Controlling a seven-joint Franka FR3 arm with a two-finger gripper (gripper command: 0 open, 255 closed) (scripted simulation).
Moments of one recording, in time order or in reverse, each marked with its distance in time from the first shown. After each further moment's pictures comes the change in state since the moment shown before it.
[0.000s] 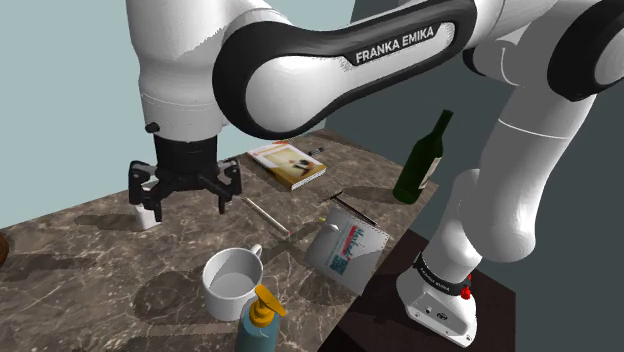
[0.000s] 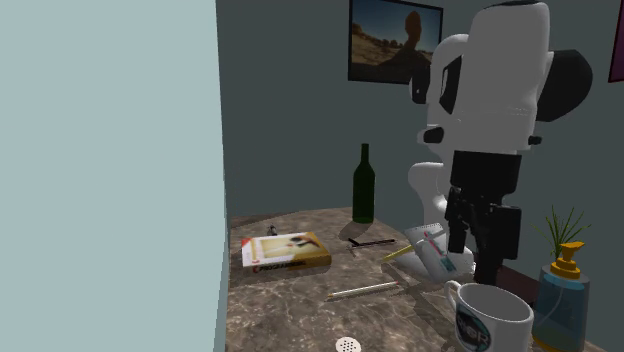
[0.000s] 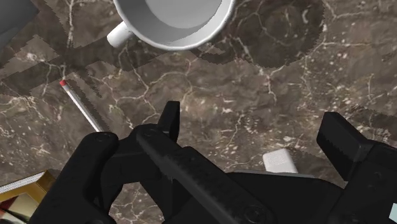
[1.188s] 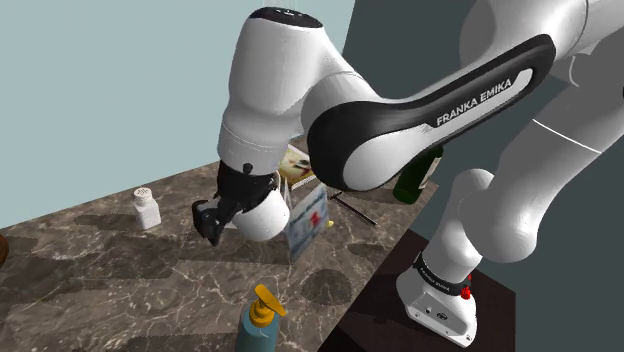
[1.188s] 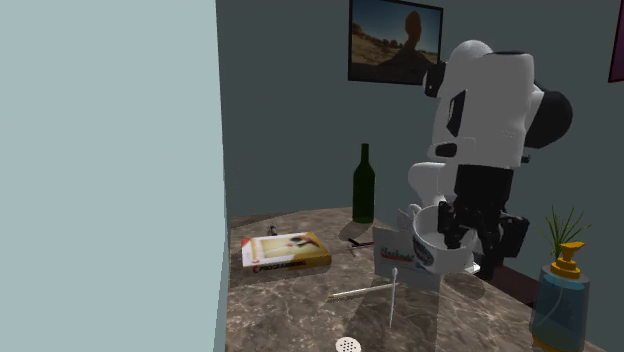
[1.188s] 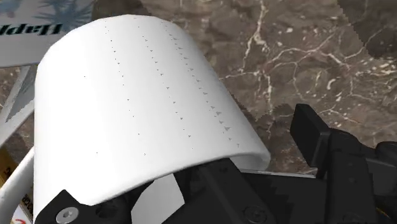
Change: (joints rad) arm 0.015 -0.273 -0.021 -0.398 0.104 0.280 -0.481
